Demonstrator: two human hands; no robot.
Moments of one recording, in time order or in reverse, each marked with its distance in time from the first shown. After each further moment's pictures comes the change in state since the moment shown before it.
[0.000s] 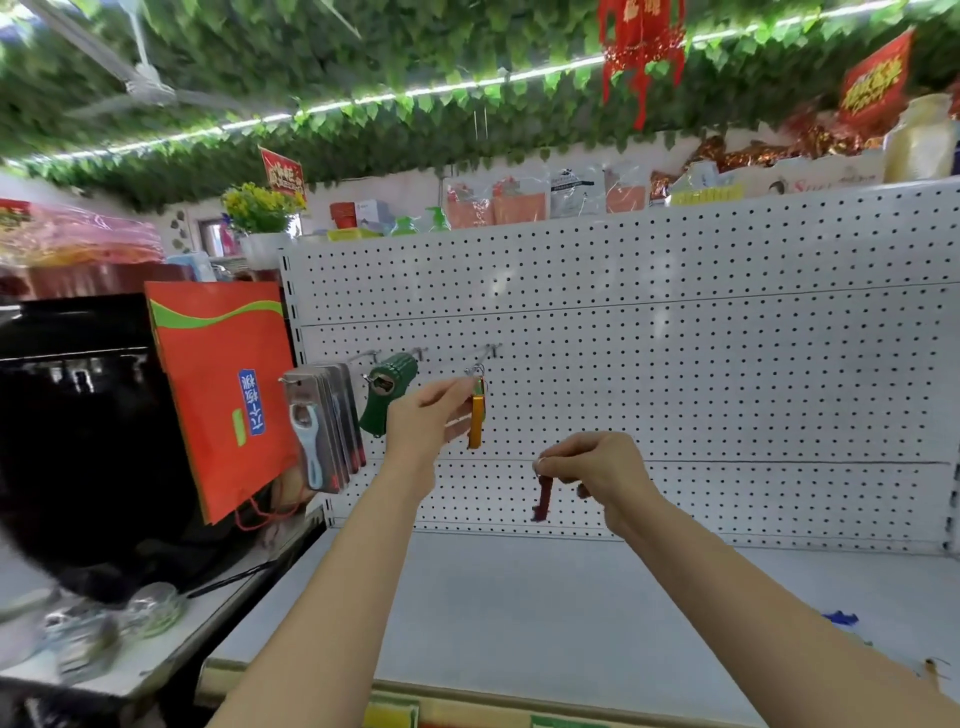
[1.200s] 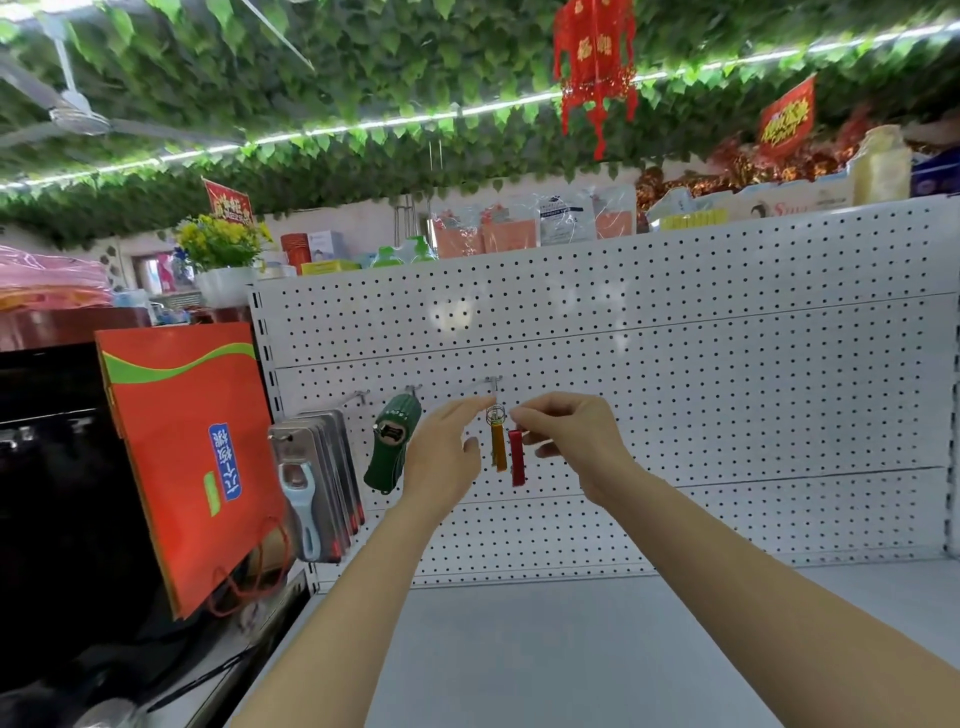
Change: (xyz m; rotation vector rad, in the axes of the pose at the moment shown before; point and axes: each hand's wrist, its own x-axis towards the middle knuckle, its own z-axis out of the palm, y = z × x) left_hand 0.089 -0.032 -0.031 0.944 -0.183 0.522; right_hand 0.056 -0.051 0.067 0.076 0.044 -0.217
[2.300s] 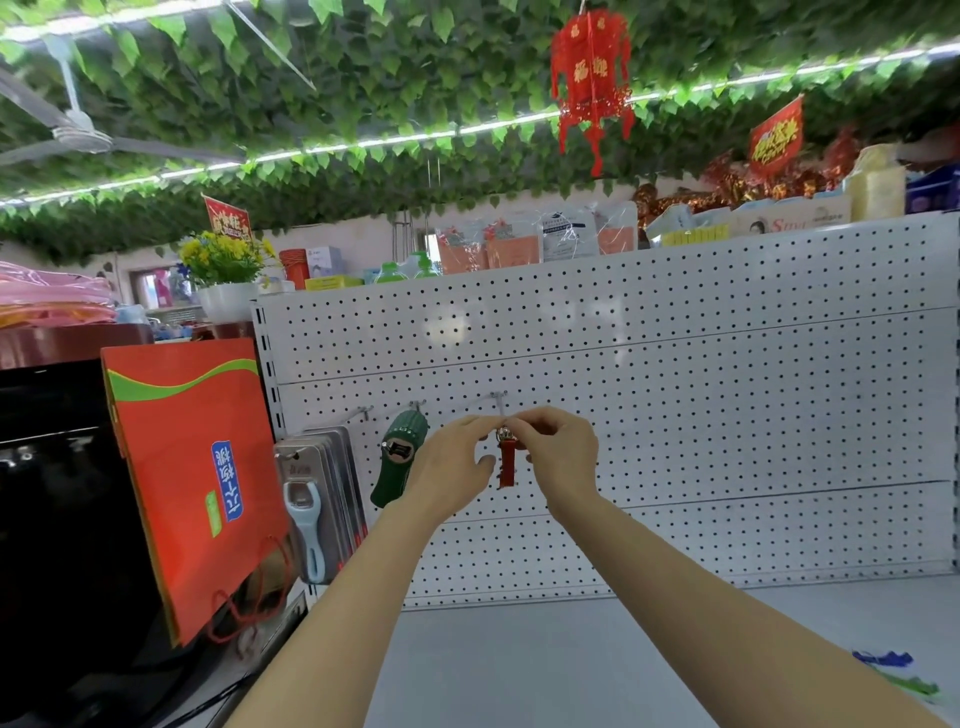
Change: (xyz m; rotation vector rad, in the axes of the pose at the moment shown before) left_hand 0.016 -0.006 -0.012 0.124 -0.179 0.065; right_hand 0.022 0.029 0.041 -0.116 0.295 -0.133
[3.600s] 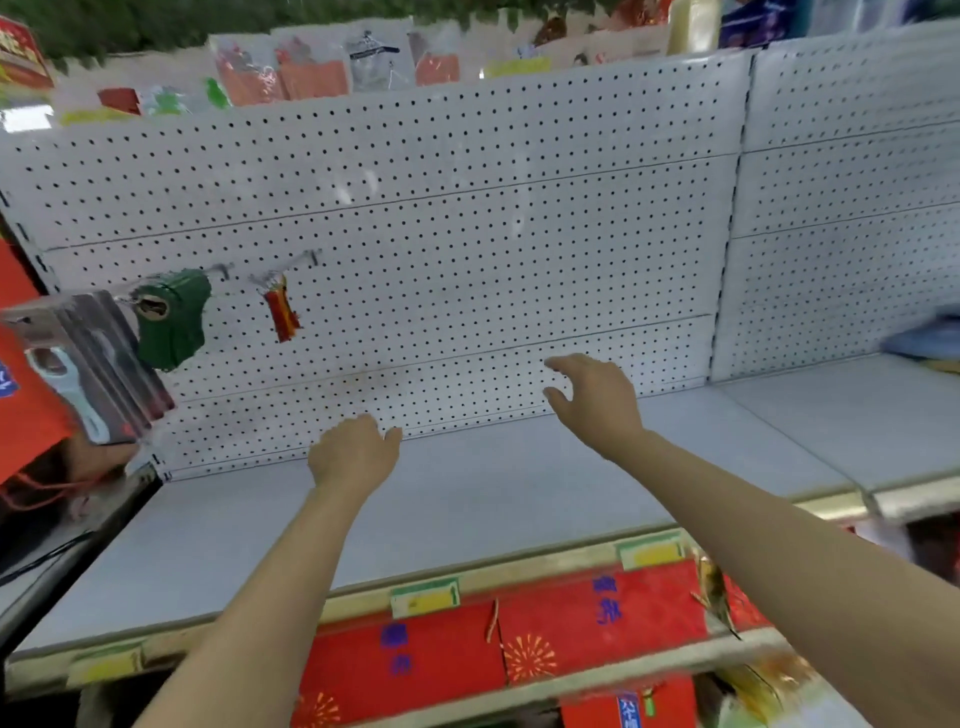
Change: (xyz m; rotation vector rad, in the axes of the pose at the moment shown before) left_hand -0.107 0.119 0.154 0.350 -0.305 -0.505; right_hand -0.044 0.099 -0.310 -1.060 -0.184 -0.173
